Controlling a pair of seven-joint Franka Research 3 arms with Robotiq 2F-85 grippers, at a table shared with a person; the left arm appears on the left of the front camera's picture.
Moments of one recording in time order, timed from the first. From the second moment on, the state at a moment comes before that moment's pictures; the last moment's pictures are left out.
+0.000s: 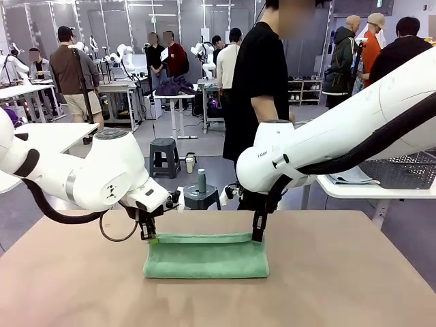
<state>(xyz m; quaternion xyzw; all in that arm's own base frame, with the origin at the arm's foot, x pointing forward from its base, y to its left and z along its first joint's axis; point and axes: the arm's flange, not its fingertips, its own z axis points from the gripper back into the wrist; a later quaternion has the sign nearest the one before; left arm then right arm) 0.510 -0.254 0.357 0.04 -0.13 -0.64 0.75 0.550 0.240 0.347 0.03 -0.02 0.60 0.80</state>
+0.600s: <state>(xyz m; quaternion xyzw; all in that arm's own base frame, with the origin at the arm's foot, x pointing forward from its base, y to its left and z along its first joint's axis) 0.532 -0.257 0.348 0.06 -0.13 -0.64 0.76 0.560 0.239 0.337 0.03 -0.04 0.60 0.80</state>
